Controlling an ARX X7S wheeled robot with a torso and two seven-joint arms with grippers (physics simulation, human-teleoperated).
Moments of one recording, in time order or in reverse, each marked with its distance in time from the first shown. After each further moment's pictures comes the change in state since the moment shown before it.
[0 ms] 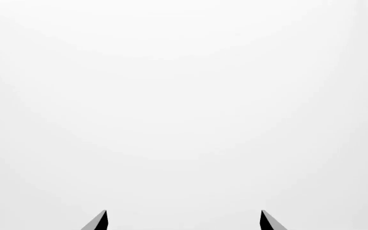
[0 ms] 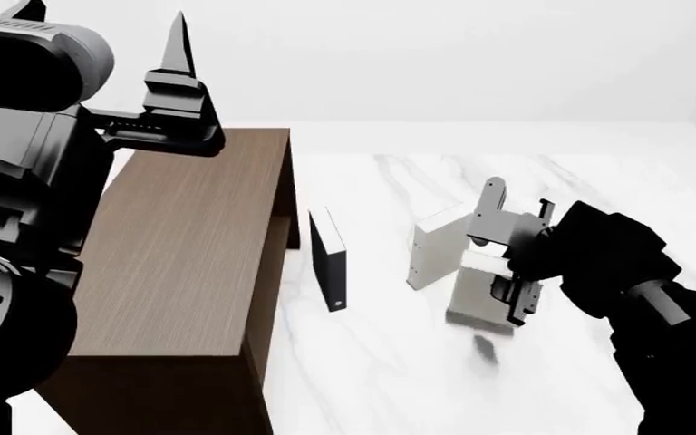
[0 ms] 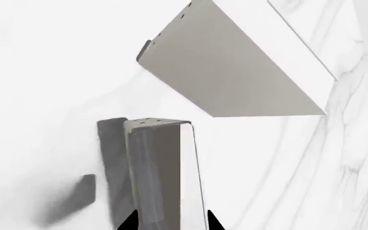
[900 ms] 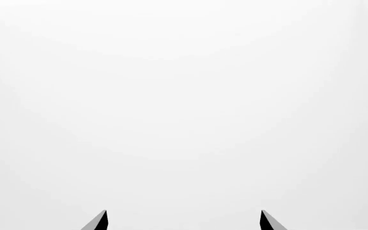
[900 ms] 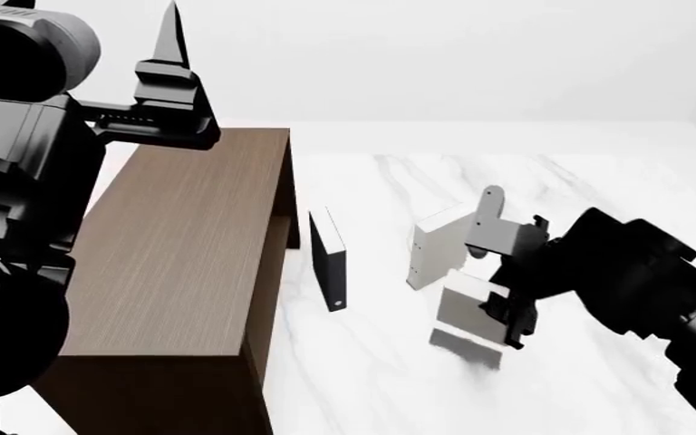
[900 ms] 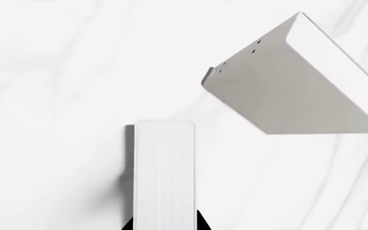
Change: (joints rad) left arm -0.024 -0.013 -0.012 0.000 -0.050 -0.008 -0.033; right arm -0.036 0.263 0.043 -0.682 0.119 0.388 -0.043
